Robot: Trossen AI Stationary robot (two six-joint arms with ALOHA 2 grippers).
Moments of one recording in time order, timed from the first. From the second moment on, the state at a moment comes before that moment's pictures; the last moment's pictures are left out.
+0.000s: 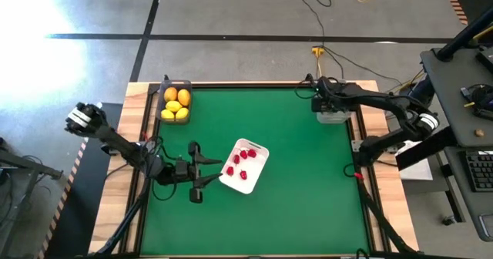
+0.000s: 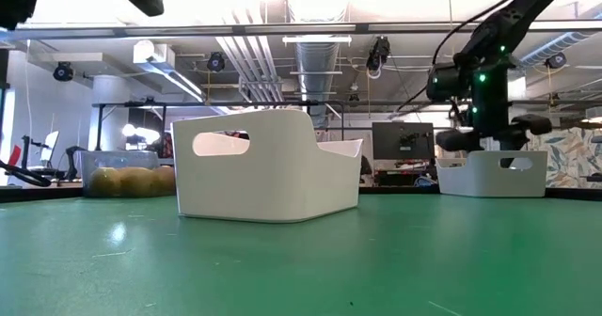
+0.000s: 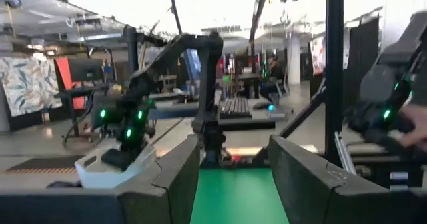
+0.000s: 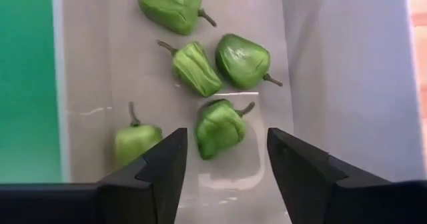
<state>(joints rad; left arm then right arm) -0.56 1.30 0.39 1.19 -0.65 0.20 -0.86 1.40 0.76 -0.72 0.41 0.73</state>
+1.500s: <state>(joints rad) 0.00 1.20 0.39 0.71 0.02 -0.17 0.13 1.39 0.59 0.47 0.20 -0.11</state>
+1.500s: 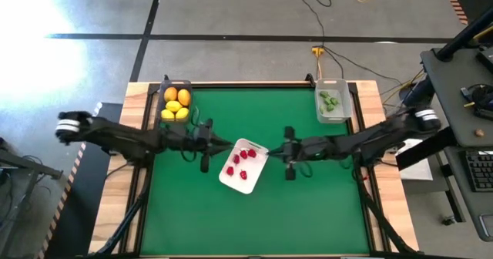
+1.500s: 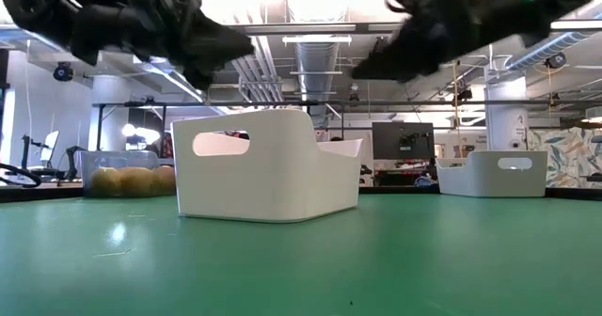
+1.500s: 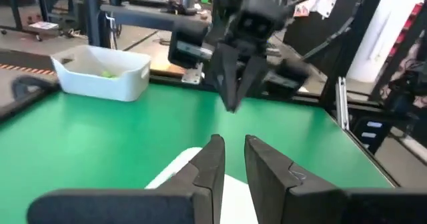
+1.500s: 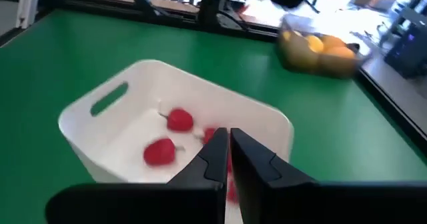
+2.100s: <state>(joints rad) 0.06 0.57 0.21 0.26 -0.02 -0.15 0.11 0.44 0.01 0.40 0.11 0.08</state>
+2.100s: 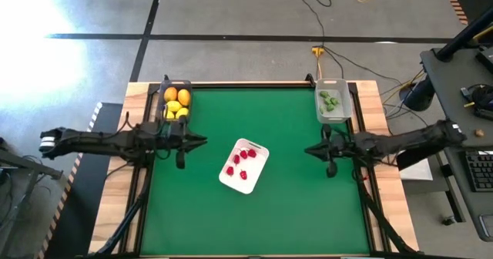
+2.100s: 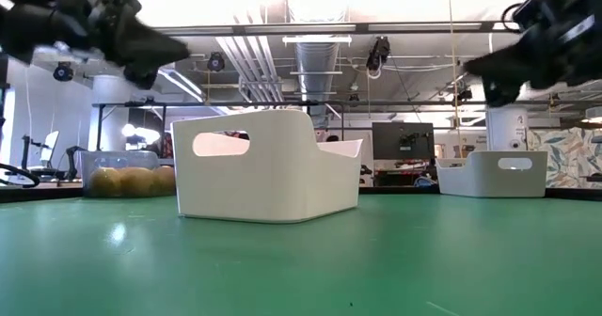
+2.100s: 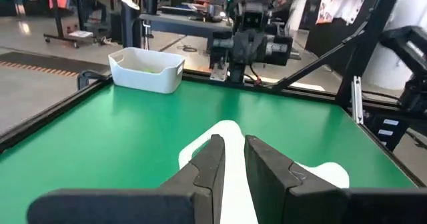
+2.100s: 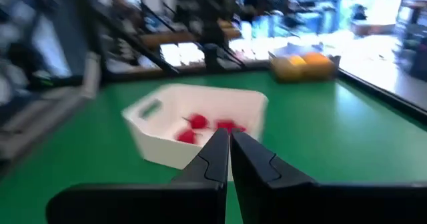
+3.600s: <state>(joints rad) 0.04 0.06 0.01 0.04 -0.14 -0.02 0.04 0.08 0.01 0.08 -0.16 0.05</state>
